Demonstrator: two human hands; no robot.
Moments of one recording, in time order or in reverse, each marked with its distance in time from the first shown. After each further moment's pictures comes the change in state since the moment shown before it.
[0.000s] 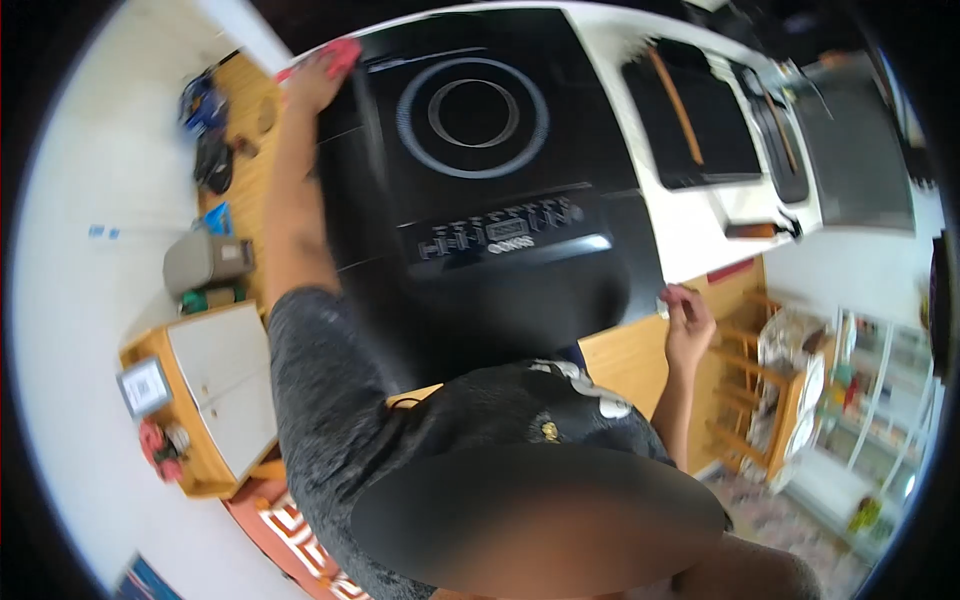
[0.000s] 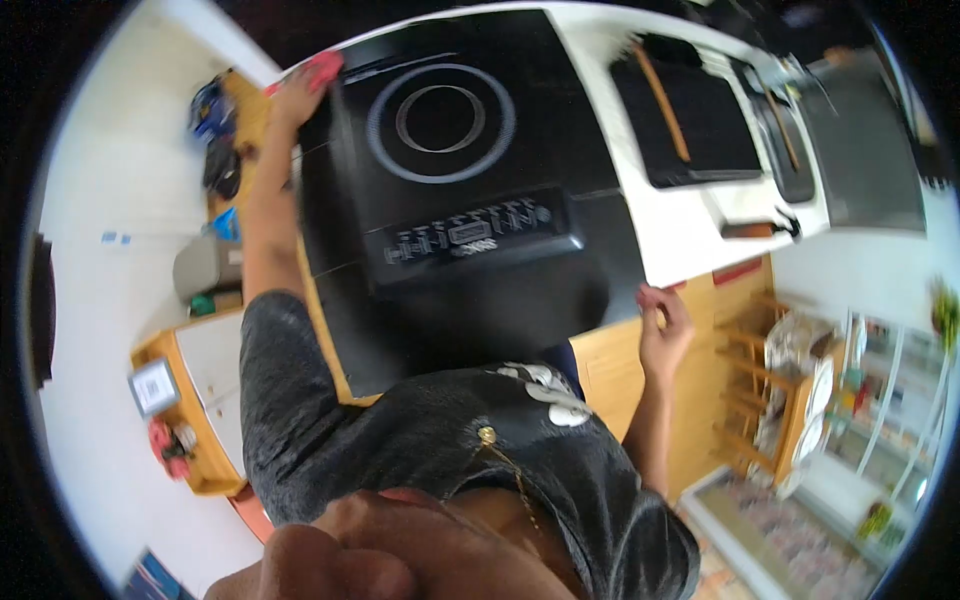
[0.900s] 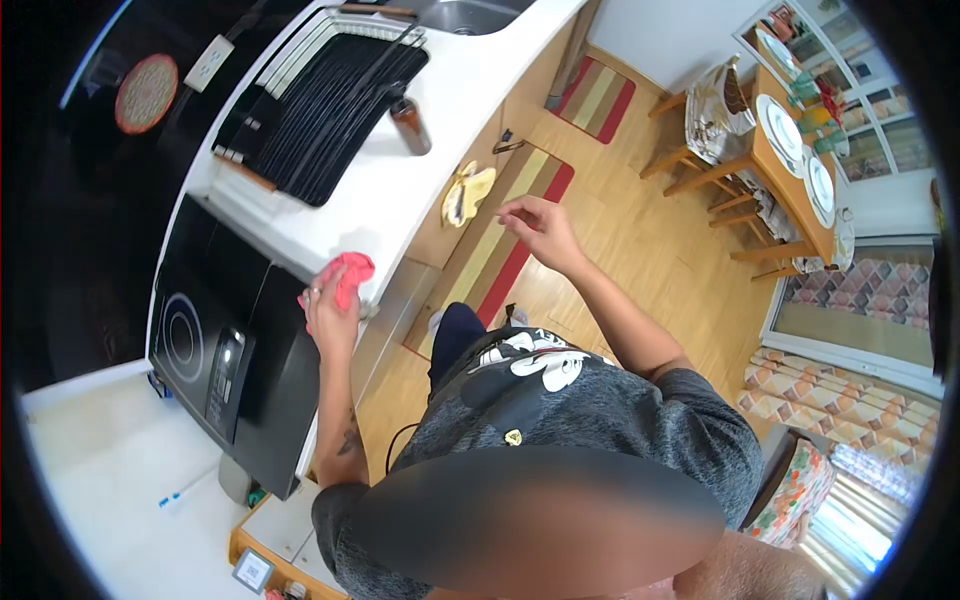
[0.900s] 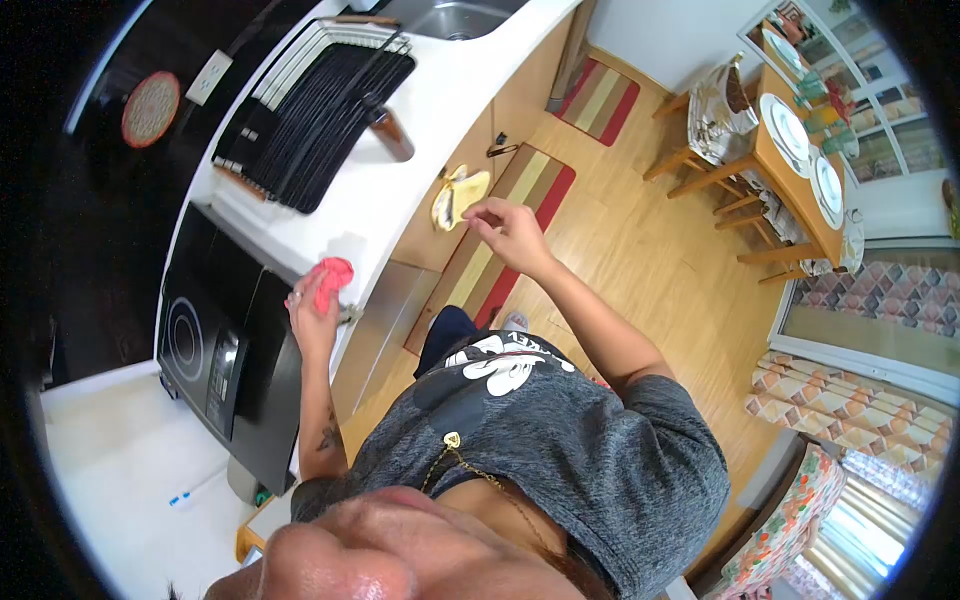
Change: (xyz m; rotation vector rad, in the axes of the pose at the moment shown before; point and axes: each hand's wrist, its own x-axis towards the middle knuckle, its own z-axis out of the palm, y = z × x) left_hand -0.176 0.588 -0.158 -0.587 -0.132 0.310; right_hand 0.009 0.236 -0.243 0.394 0.075 0.080
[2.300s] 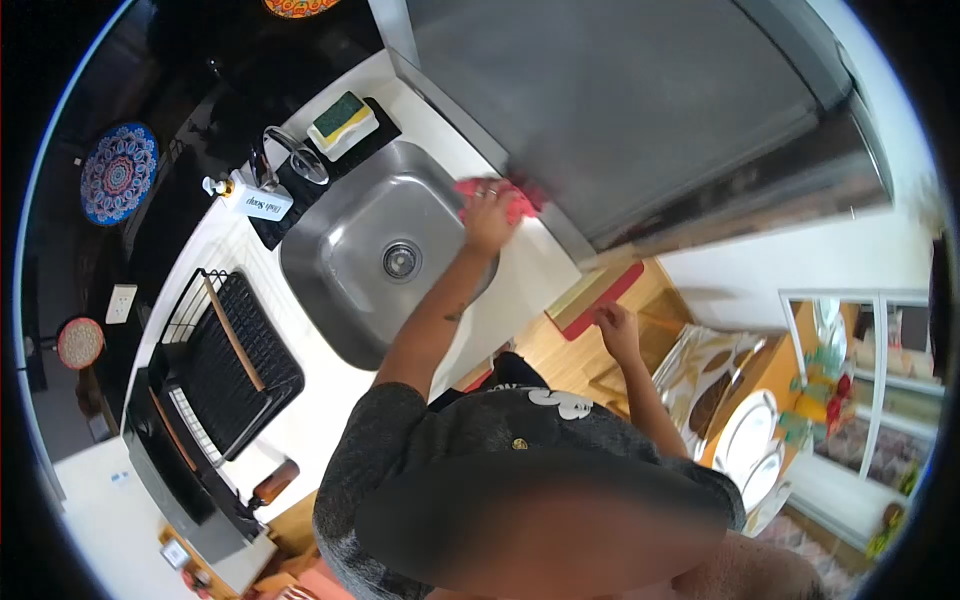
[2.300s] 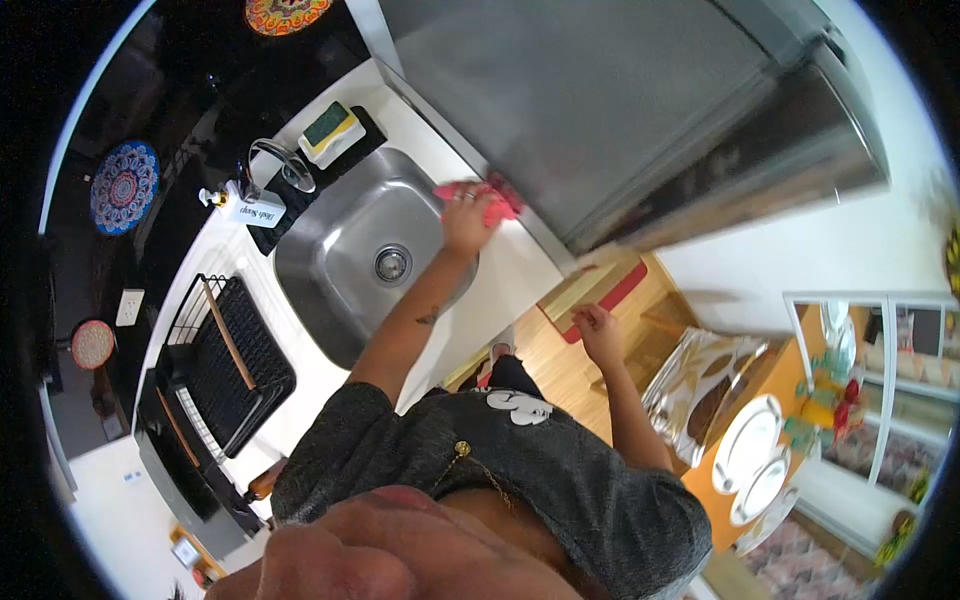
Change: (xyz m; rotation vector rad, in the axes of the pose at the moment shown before) left_hand 0.751 0.324 0.518 -0.131 0.103 0.123; right_hand 0.563 0.201 -0.486 -0.467 -0.075 0.270
